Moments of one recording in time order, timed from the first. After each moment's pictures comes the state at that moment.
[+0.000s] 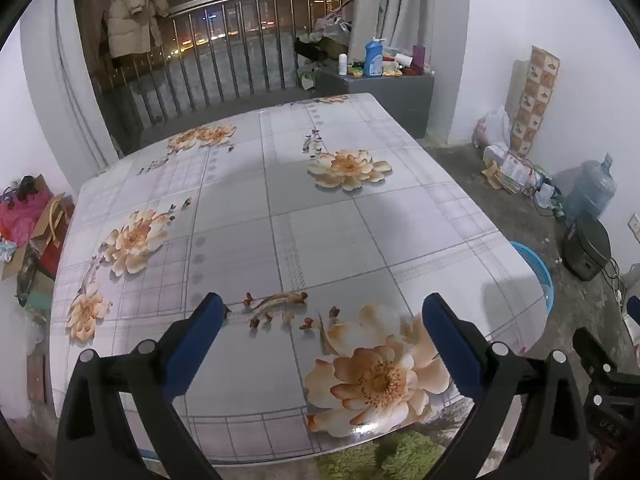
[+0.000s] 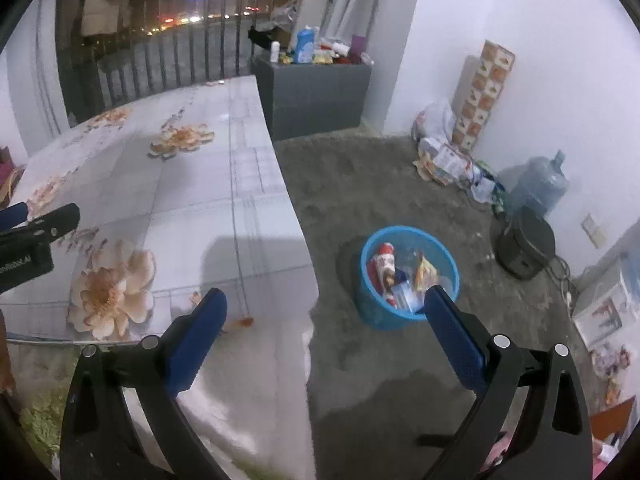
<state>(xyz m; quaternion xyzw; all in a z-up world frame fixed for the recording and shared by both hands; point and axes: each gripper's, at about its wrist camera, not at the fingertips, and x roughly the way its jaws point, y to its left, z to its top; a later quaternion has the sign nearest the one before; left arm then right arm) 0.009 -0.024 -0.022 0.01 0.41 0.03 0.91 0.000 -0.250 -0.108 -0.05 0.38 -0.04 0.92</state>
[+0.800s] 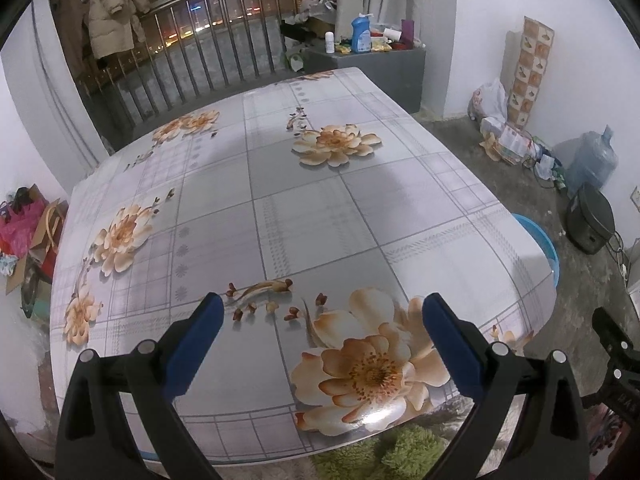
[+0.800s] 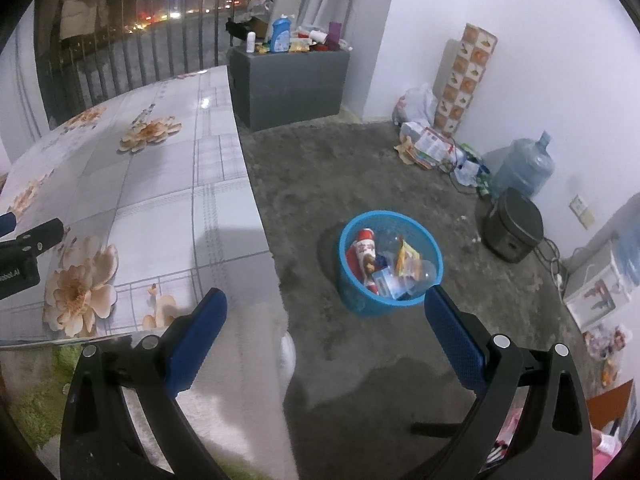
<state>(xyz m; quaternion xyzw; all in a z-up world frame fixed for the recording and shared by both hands) 0.021 -0.038 -0.034 0.04 0.44 0.02 0.90 0.004 -0.268 -0.118 -0.03 0.39 -0.07 0.92</state>
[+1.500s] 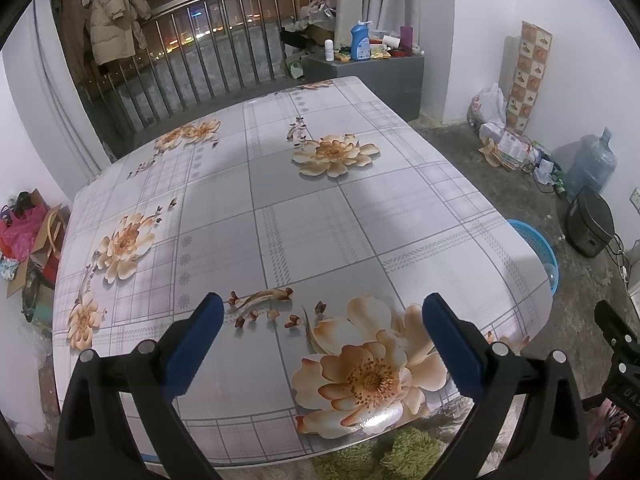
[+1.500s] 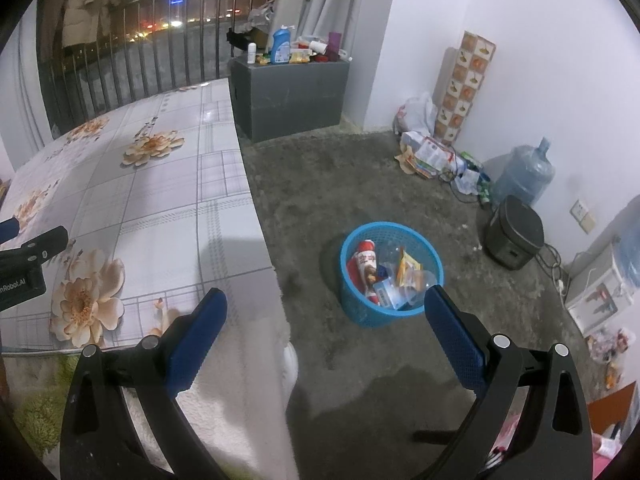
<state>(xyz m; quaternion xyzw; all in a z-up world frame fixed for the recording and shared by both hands) 0.020 -0.039 -0.027 0.04 0.43 0.02 0.90 0.002 -0.272 -0.110 -0.03 0.38 -0.07 0.92</state>
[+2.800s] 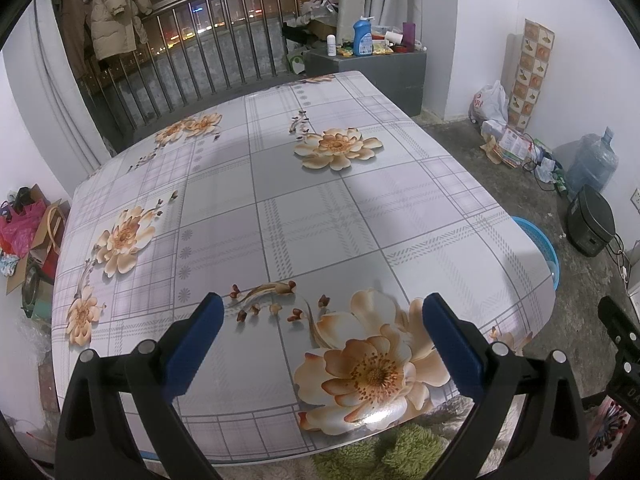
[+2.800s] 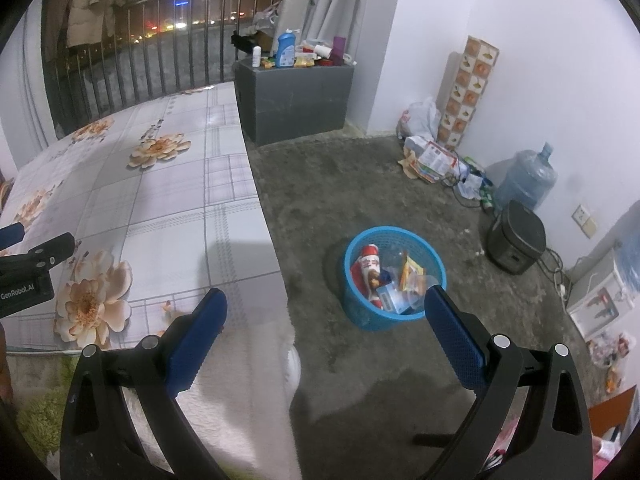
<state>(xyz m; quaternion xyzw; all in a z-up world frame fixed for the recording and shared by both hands) 0.021 -0.037 -0.029 0.04 0.44 0.02 0.90 0.006 -0.267 -0.106 -0.03 0.37 -0.07 0.92</state>
